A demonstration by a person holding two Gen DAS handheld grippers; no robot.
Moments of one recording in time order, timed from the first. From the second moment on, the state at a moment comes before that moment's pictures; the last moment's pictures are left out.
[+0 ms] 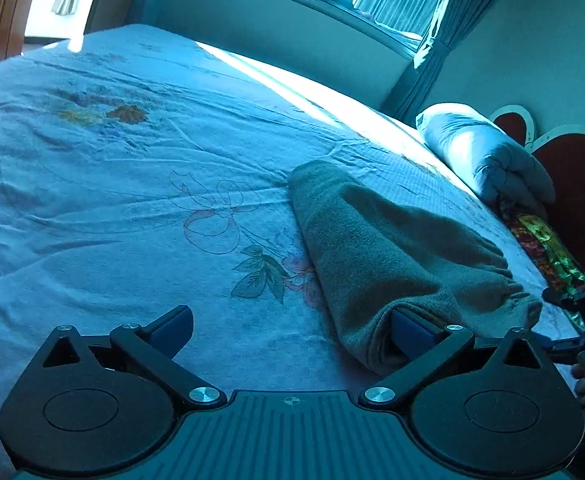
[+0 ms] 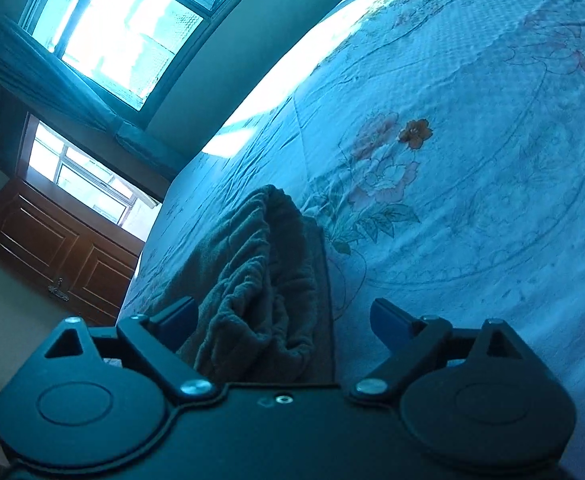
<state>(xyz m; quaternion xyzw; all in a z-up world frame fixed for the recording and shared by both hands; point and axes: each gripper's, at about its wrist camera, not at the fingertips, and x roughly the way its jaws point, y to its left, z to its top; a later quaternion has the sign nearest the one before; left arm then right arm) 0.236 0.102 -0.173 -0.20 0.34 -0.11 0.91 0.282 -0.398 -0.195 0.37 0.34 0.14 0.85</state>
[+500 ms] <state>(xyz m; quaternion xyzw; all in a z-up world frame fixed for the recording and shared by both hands) 0.241 0.100 -0.143 -0.24 0.32 -0.12 0.91 0.277 -0.399 -0.186 0.38 0.31 0.16 0.86</state>
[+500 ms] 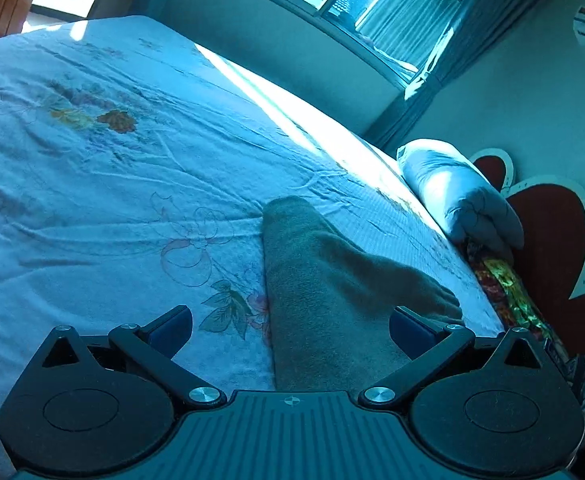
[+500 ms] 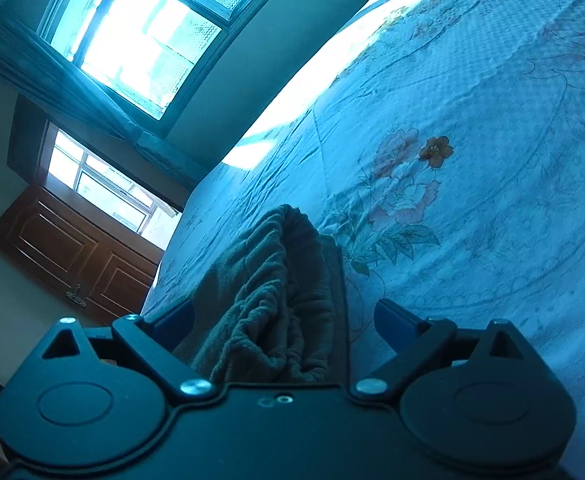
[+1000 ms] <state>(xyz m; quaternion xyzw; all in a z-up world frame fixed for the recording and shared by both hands) 0.272 0.106 -0.179 -0.31 0.37 -0.15 0.86 0.278 -0.415 -0.191 0.42 0.32 0.18 0.83</state>
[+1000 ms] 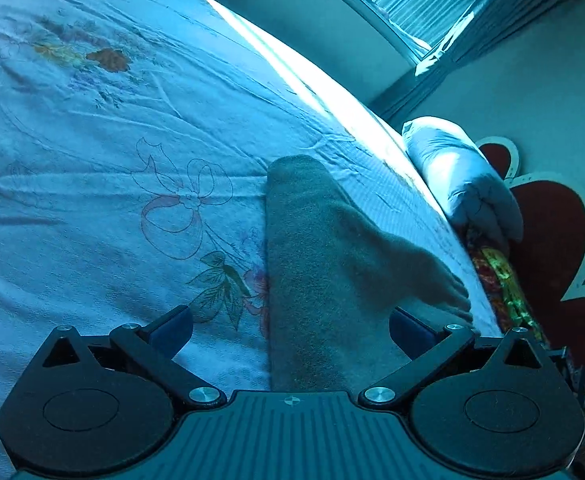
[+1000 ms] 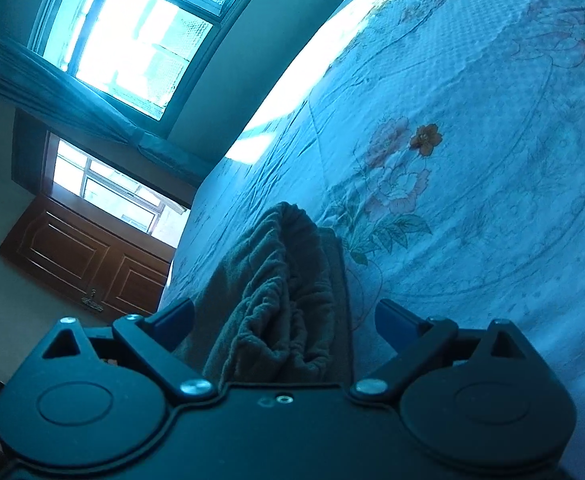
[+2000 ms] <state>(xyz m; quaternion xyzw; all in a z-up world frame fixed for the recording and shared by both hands) 0.368 0.021 -0.123 -0.20 0.30 -0.26 0.90 0.336 -0.317 -0.107 0.18 0.28 0.23 0.92</state>
